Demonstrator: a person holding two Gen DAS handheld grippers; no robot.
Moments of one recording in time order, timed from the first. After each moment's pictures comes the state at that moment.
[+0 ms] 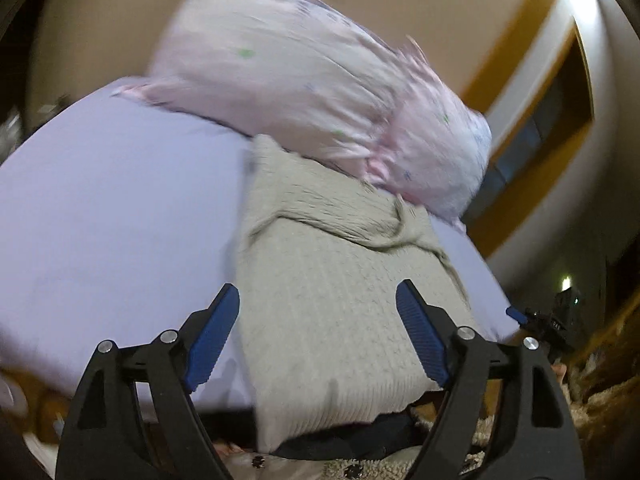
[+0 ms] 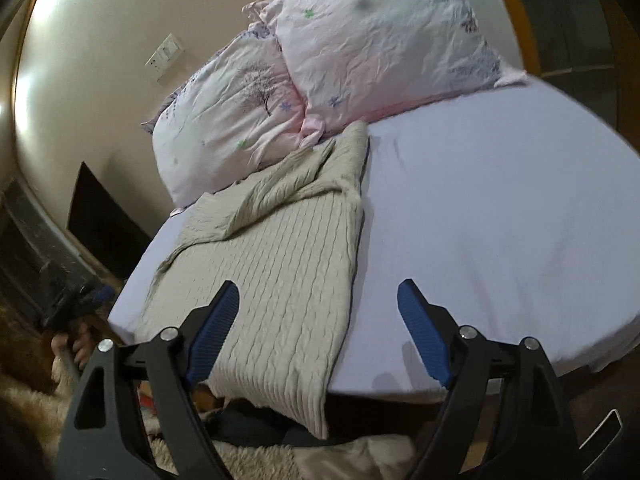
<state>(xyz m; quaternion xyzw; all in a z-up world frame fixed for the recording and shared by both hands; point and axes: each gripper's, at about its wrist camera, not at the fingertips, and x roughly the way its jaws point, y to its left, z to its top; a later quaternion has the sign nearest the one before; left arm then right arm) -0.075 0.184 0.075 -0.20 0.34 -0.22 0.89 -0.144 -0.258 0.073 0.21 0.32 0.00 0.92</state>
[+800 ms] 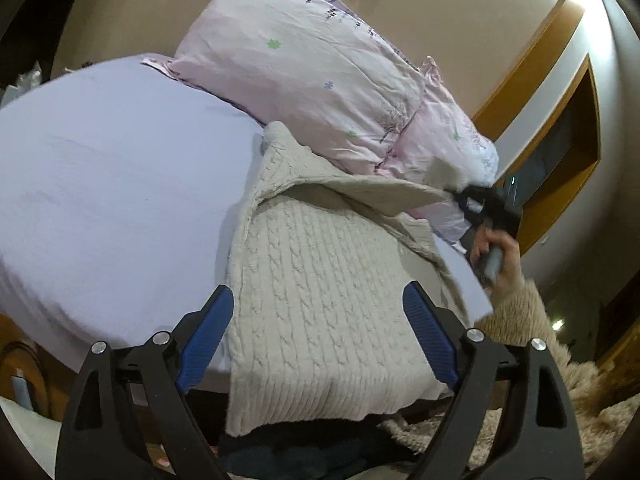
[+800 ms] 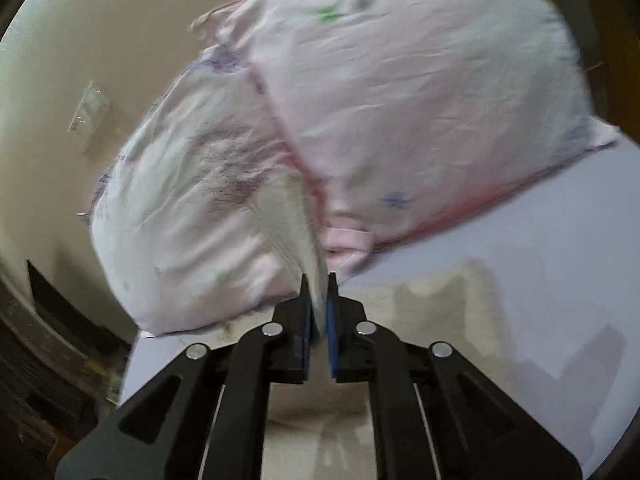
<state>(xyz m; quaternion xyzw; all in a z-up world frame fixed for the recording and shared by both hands) -0.100 0.171 0.038 -0.25 0.32 -0.21 0.89 0.090 -0.248 0.091 0.25 0.32 -0.13 0.90</state>
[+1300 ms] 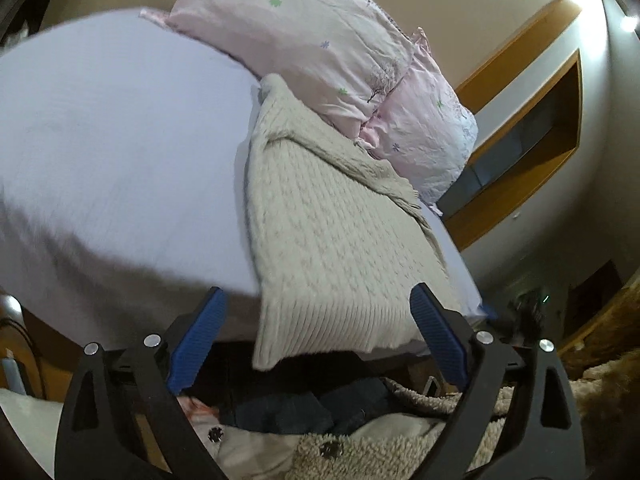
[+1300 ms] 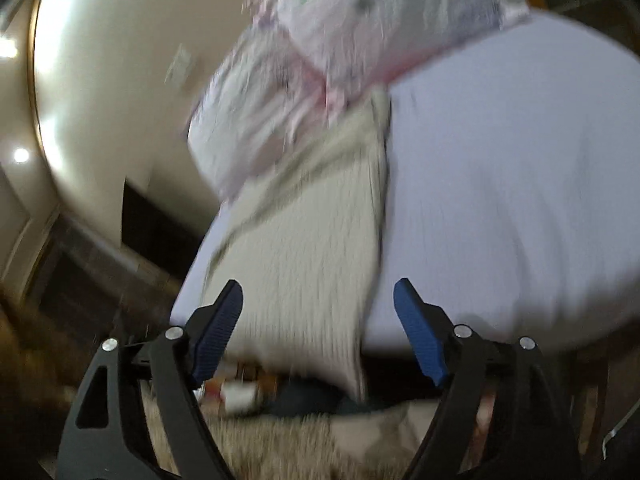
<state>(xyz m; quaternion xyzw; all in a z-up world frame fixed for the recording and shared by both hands) -0.121 0.206 -0.001 -0.27 0.37 -0.28 0.84 -0.205 -0.268 0.029 0.33 0.37 0.11 0.86</state>
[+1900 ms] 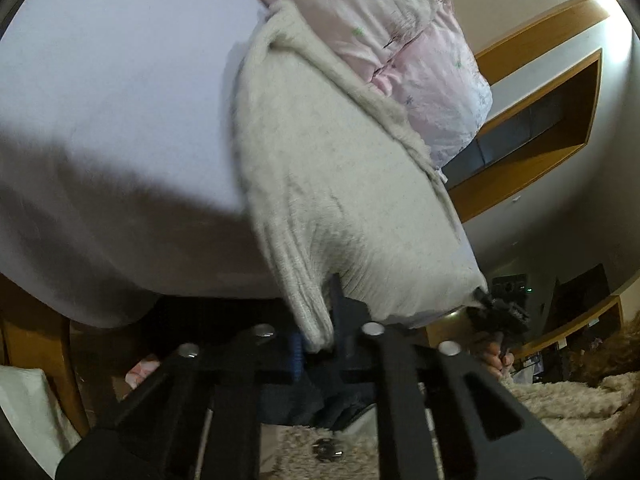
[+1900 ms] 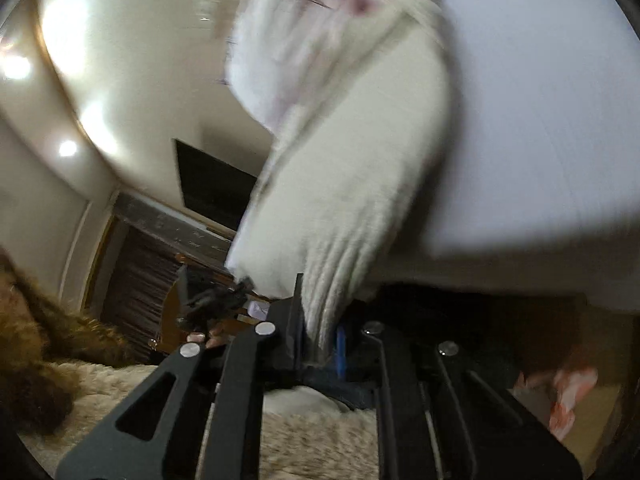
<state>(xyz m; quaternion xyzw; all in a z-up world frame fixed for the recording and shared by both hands) -0.110 0.161 -0.040 -0.28 0.43 -0.30 0.81 -0.150 -0.223 0.000 0.35 0.35 0.24 0.83</state>
